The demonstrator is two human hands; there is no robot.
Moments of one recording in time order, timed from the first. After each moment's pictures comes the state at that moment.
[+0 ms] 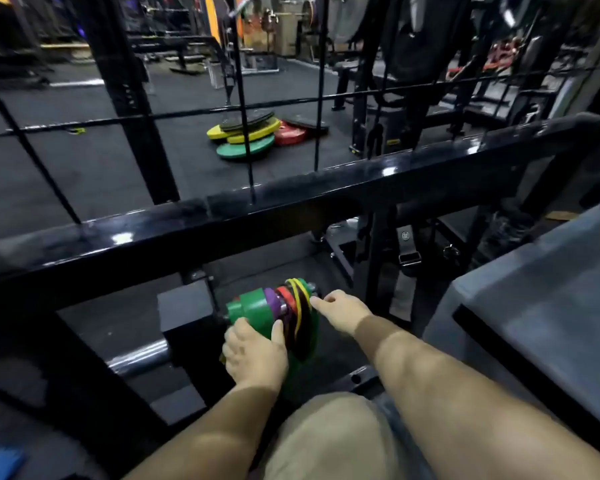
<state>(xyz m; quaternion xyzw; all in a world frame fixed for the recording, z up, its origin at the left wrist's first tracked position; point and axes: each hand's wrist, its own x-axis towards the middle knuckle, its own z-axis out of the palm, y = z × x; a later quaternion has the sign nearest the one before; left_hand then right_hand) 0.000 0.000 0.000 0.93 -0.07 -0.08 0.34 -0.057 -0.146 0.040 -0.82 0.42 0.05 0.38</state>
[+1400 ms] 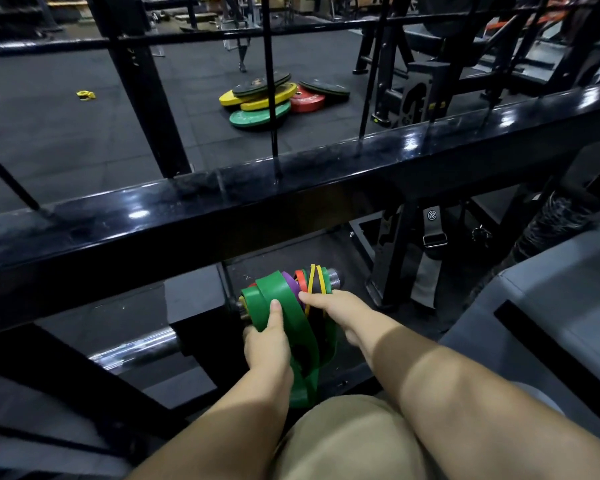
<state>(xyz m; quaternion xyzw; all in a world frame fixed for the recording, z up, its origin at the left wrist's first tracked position) 0.024 -0.007 -0.009 0.74 0.19 -0.24 0.60 -0.012 -0.135 -0.021 -0.60 0.40 0.01 0.69</state>
